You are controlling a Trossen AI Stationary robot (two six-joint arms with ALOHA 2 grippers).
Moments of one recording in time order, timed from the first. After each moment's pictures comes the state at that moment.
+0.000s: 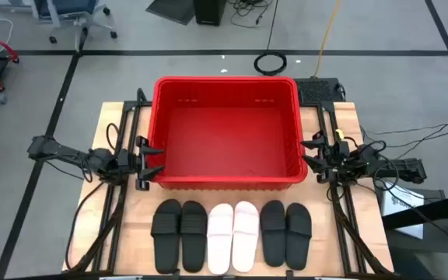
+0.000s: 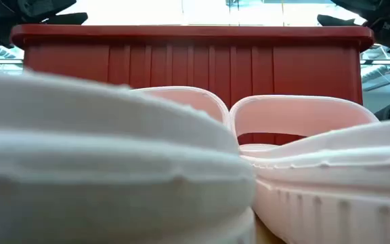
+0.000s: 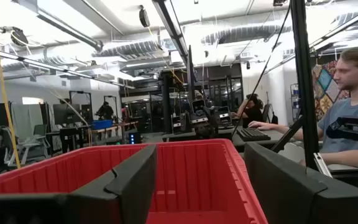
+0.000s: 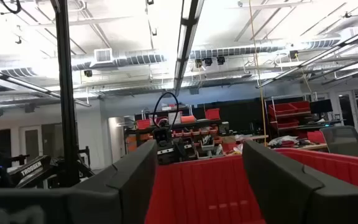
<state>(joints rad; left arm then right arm) -0.26 0.30 0.01 0.65 -0.29 0.21 0.01 0.01 0.01 0.45 0.10 0.08</state>
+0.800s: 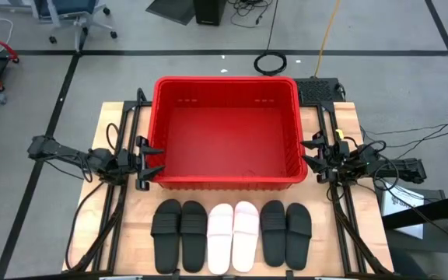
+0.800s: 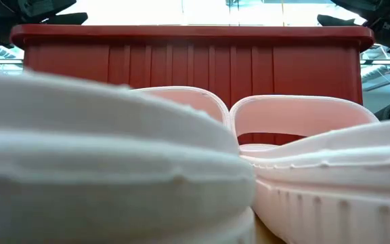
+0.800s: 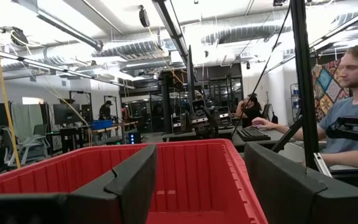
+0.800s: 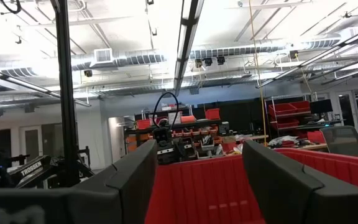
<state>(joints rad) -0.26 0.30 0.01 0.65 -0.29 0.21 0.01 0.01 0.01 0.45 0.10 0.08</state>
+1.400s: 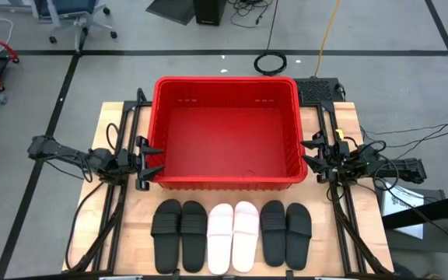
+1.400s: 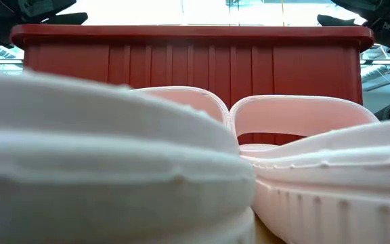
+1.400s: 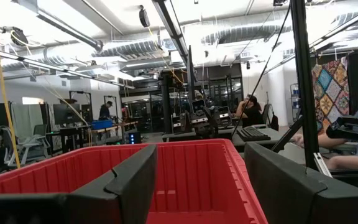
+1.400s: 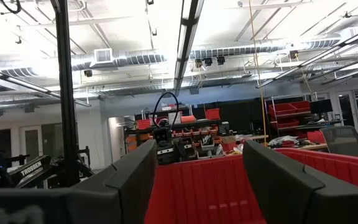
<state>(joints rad) -0.26 0.30 0.01 0.65 -0.29 0.21 0.01 0.01 0.01 0.45 0.10 0.08</state>
